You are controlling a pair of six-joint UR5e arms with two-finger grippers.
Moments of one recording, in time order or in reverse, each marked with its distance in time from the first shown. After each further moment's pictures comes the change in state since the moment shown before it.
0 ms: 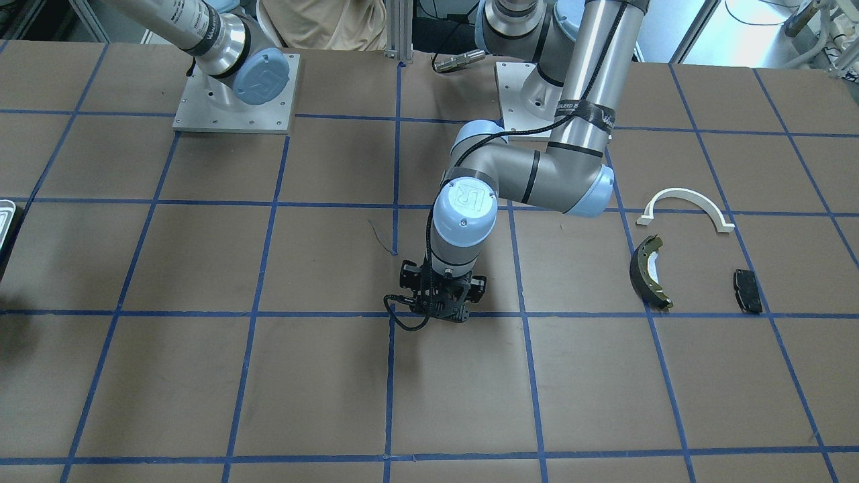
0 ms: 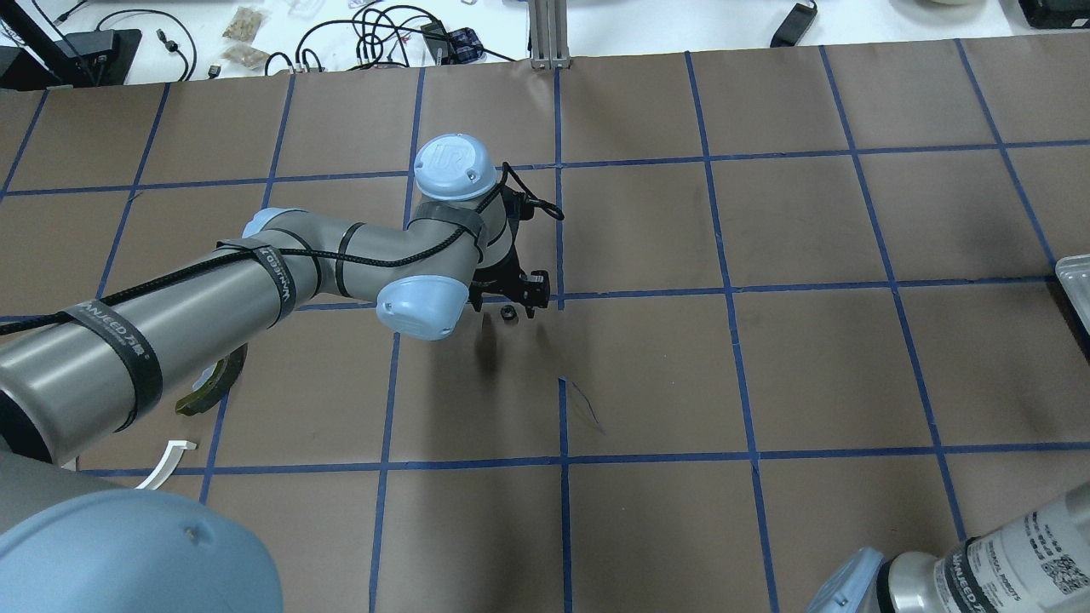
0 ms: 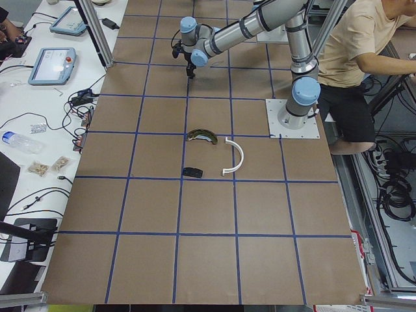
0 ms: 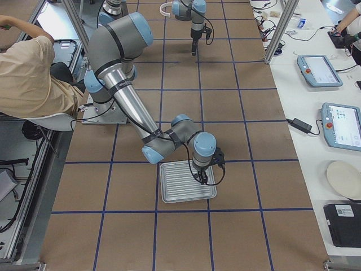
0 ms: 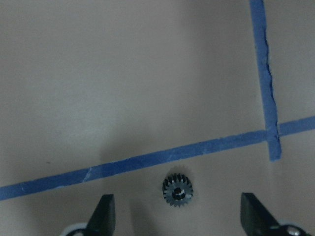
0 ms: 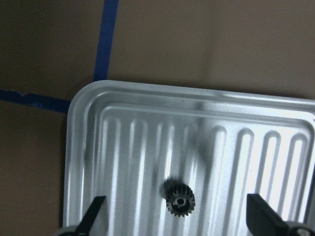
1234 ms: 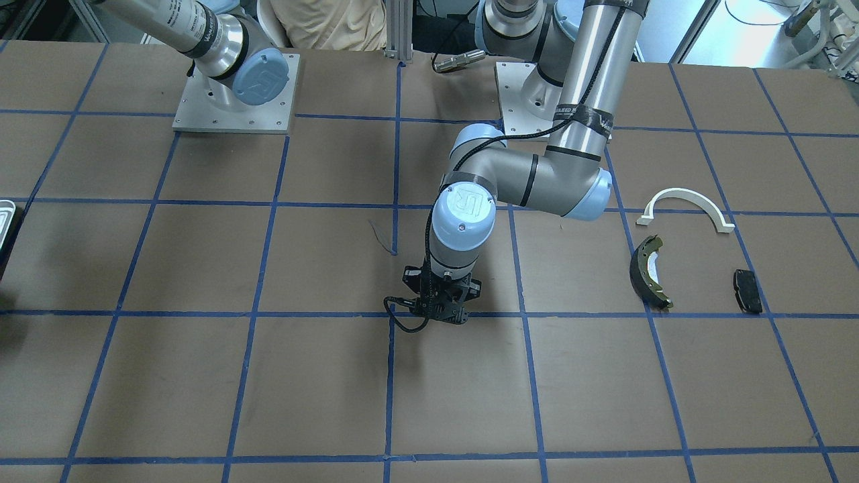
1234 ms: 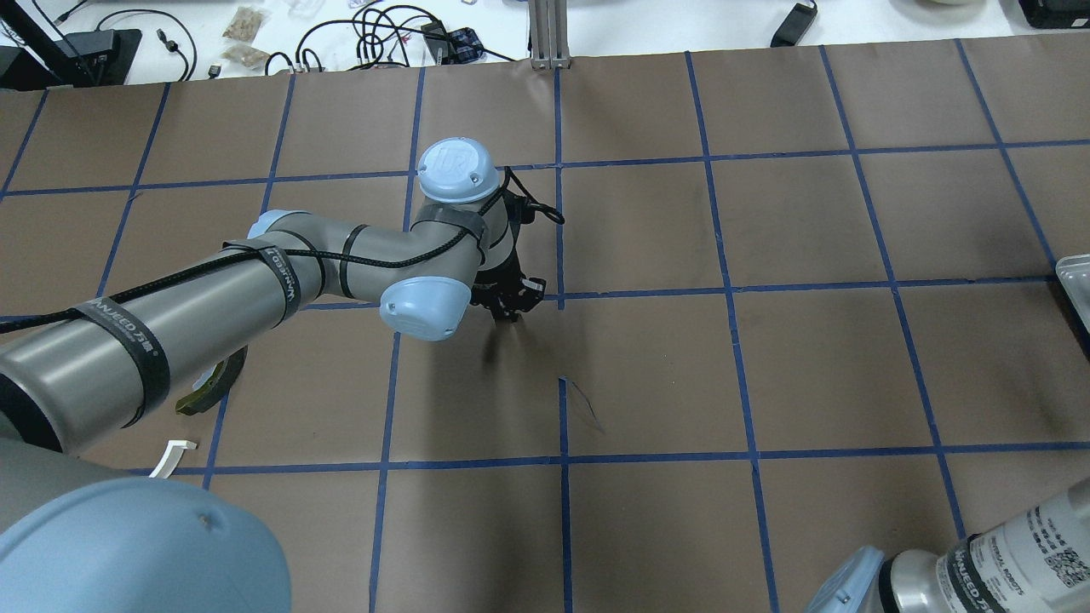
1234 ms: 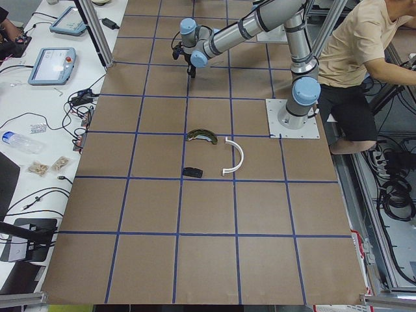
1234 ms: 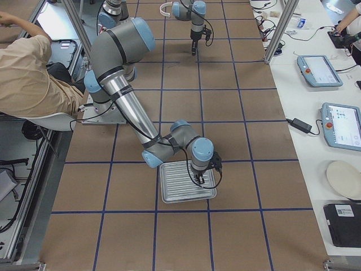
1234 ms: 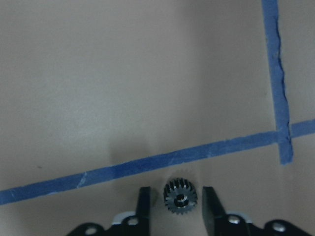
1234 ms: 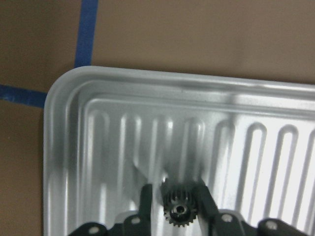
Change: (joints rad) left arm 0.001 -0.015 0.007 -0.003 0.005 0.005; right arm -0.003 0.019 0.019 -0.050 -0.014 0.021
